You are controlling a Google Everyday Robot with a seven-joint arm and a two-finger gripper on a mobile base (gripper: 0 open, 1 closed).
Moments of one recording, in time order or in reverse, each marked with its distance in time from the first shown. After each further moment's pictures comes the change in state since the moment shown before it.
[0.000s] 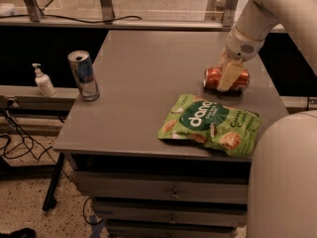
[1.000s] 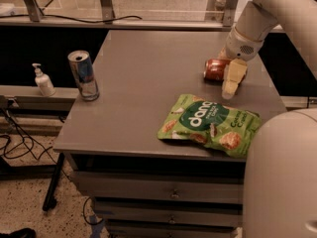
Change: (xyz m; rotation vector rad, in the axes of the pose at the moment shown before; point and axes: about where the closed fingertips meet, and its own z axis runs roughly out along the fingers) arm 0.001 -0.003 0.003 -0.006 -0.005 0.006
